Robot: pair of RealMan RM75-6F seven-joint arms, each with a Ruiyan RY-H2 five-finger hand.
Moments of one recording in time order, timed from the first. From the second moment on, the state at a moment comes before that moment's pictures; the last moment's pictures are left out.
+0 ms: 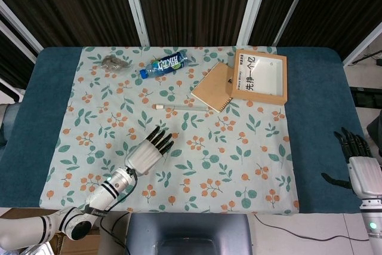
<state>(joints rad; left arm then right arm) -0.77 -1.52 -0.12 -1.54 1.28 0.87 1.01 0.10 -1.17 0.07 -1.39 -1.48 1.45 0.19</state>
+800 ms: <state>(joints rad) -0.80 -1.59 -0.05 -1.42 1.35 0.97 1.00 0.10 -1.18 0.08 -1.38 -1.46 1.43 0.20</state>
